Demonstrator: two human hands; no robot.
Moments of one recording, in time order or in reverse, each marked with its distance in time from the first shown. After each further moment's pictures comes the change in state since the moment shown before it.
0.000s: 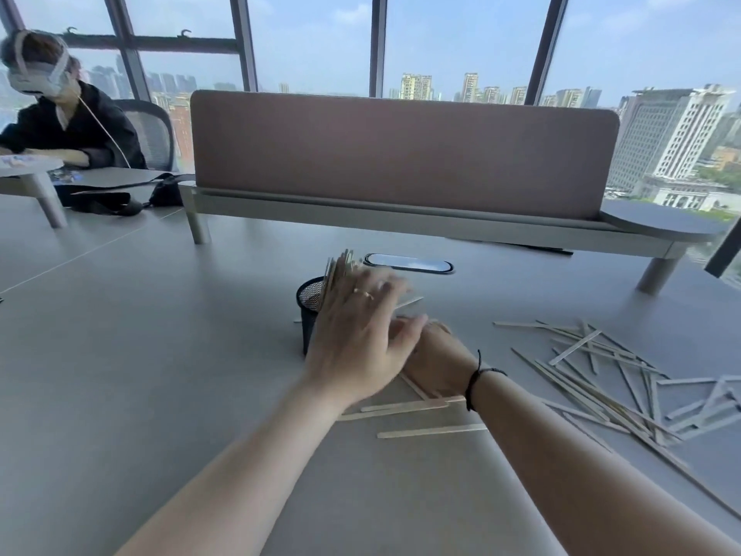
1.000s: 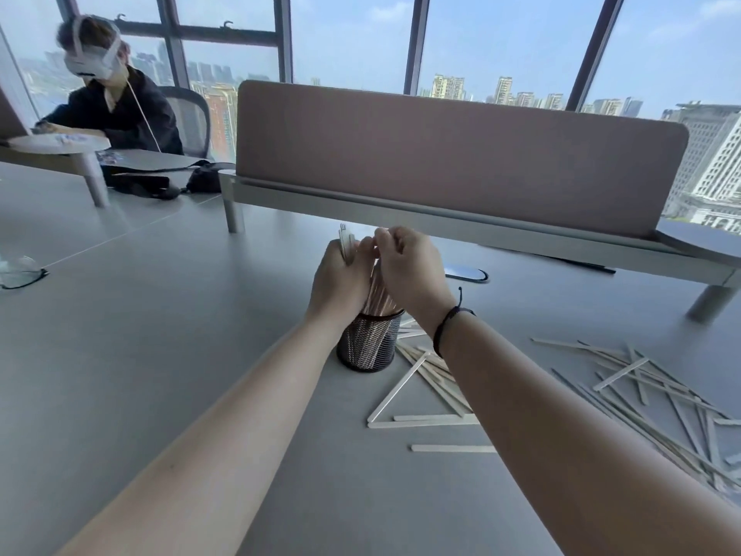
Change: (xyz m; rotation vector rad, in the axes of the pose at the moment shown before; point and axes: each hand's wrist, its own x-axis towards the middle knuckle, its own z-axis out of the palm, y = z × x) left_hand 0.040 -0.078 -0.002 -0.538 0.048 -0.971; right_hand 0.067 -0.120 -0.052 0.518 0.526 0.060
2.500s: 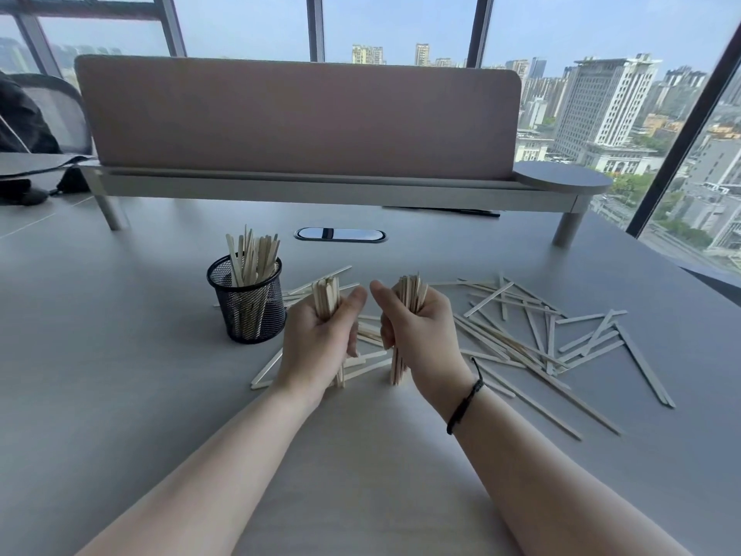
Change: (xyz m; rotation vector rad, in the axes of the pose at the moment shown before) left_hand -0.149 0.006 0.081 -0.335 -0.288 0.142; right_hand -0.137 0.084 -0.126 0.566 0.139 0.185
